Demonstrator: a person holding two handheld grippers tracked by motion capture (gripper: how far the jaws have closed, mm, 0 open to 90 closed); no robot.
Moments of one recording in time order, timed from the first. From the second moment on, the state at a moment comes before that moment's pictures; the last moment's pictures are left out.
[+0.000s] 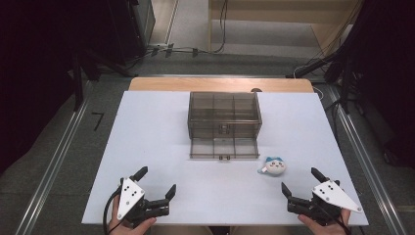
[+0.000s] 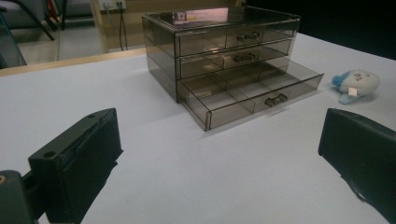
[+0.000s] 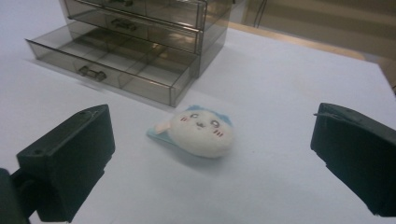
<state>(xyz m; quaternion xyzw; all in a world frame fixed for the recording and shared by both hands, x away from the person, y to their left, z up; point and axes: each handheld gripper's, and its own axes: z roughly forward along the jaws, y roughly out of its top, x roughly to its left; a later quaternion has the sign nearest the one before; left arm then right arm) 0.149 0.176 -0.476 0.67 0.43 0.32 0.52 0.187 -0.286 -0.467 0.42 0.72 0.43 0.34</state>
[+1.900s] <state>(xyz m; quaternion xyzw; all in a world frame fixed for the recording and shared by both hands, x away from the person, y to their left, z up) 0.151 0.177 -0.483 0.67 0.45 0.31 0.50 0.268 -0.273 -0.446 0.47 0.79 0.33 0.23</state>
